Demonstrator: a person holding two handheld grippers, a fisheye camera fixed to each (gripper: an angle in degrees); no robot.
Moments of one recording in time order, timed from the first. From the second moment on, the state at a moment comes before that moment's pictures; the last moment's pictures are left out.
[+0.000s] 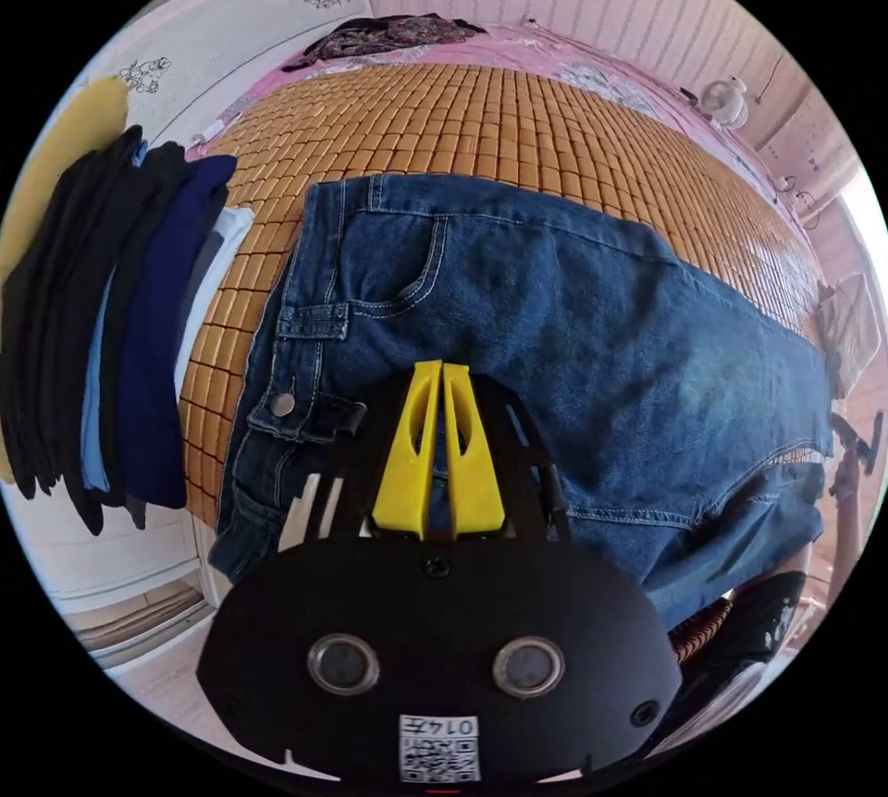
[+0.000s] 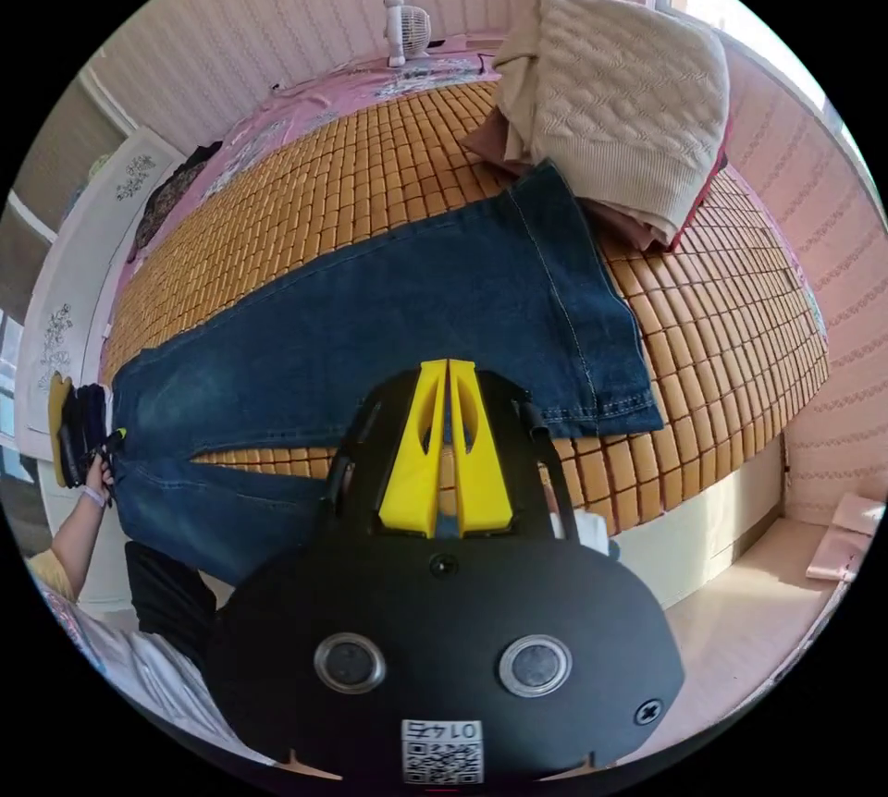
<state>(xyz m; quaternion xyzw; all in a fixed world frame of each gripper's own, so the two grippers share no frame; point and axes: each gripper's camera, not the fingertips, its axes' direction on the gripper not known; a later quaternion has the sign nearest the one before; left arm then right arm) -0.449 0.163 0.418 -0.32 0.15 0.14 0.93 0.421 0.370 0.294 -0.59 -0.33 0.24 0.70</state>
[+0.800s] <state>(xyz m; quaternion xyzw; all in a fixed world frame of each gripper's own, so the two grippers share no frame) -0.402 0.133 0.446 -0.27 0.10 0.04 0.96 0.371 0.364 0.403 -0.57 -0.28 0.25 0.73</state>
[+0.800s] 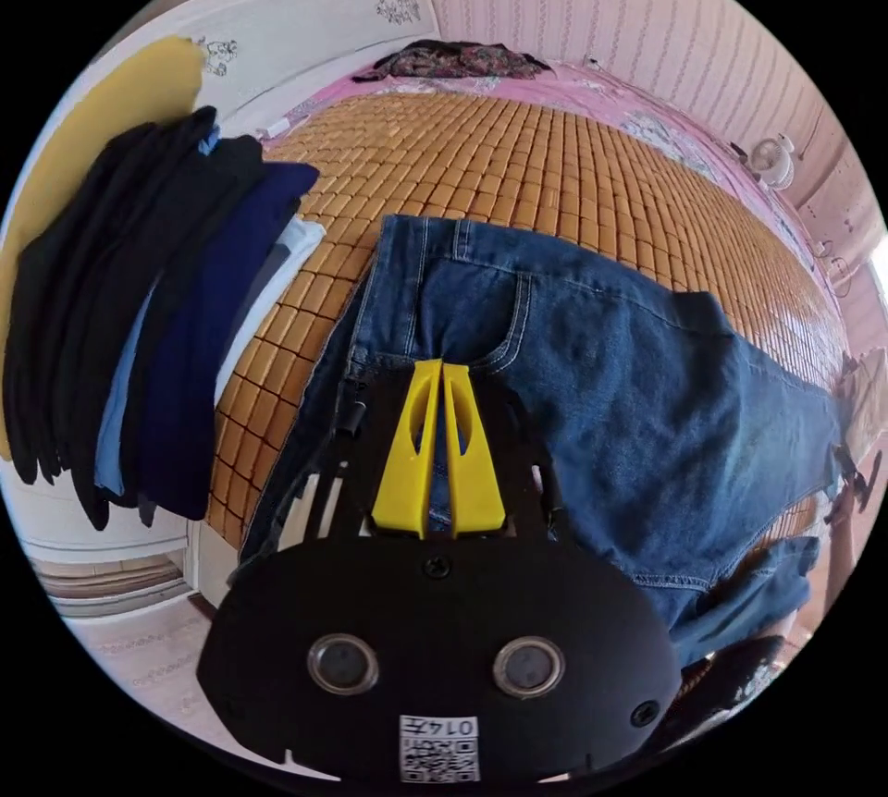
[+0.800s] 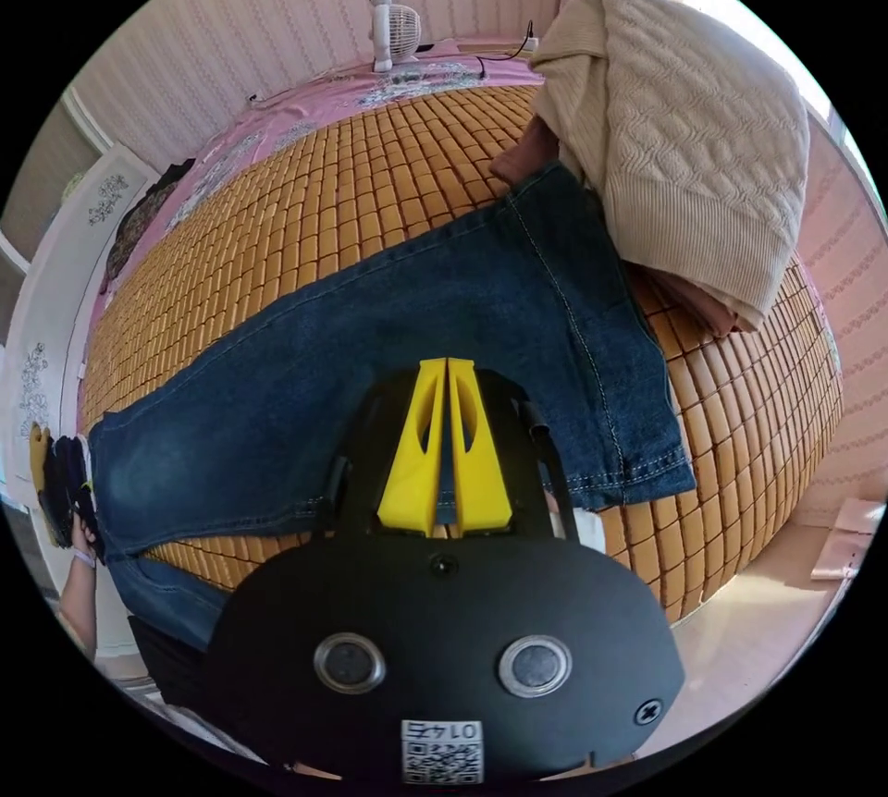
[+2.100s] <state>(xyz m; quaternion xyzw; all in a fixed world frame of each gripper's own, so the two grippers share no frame) -0.206 0.216 0.309 -0.31 0.47 0.27 0.78 0.486 0.426 0.271 -0.62 -0.29 0.28 0.67</state>
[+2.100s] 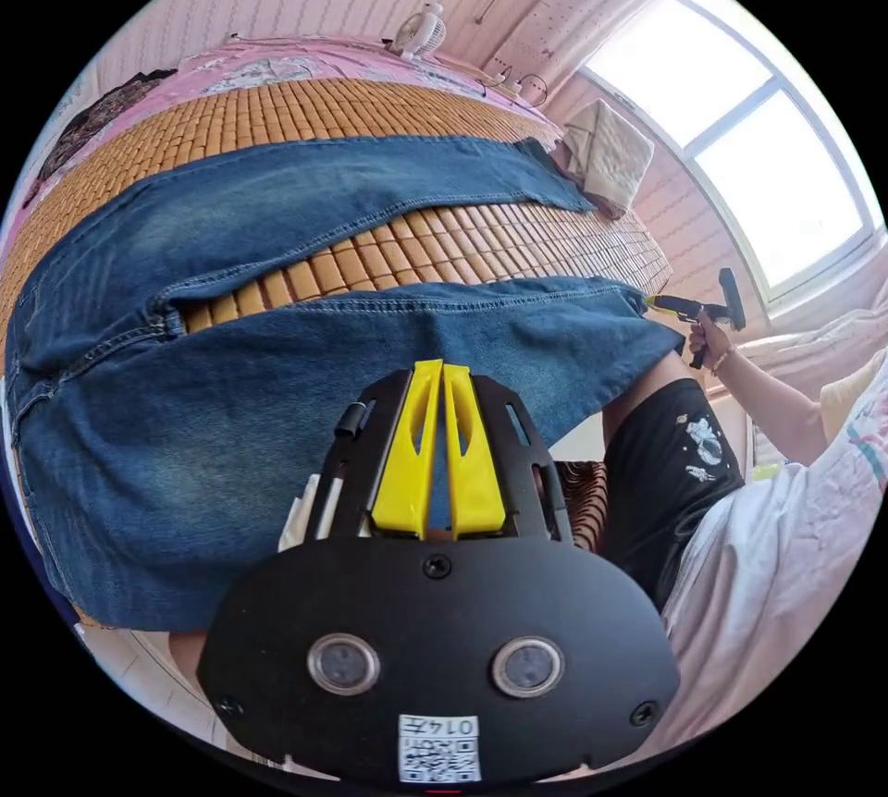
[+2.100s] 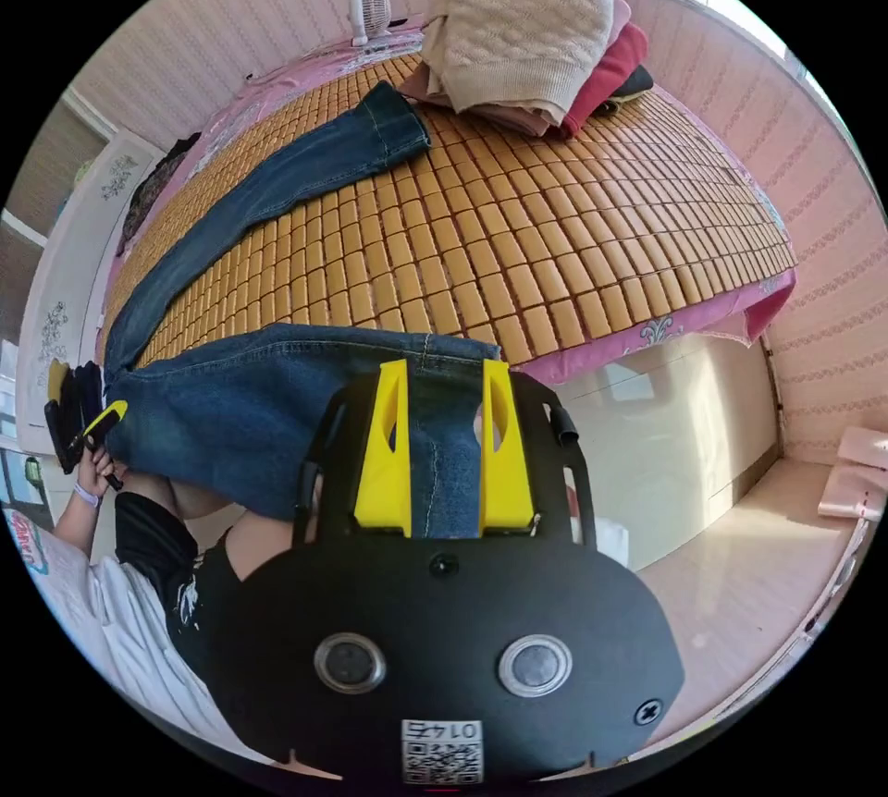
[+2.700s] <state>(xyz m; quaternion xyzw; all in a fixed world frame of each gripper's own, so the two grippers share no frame) -0.176 0.234 0.299 -0.32 0.39 0.30 0.81 0.507 0.476 0.265 -0.59 -0.28 0.36 0.66</state>
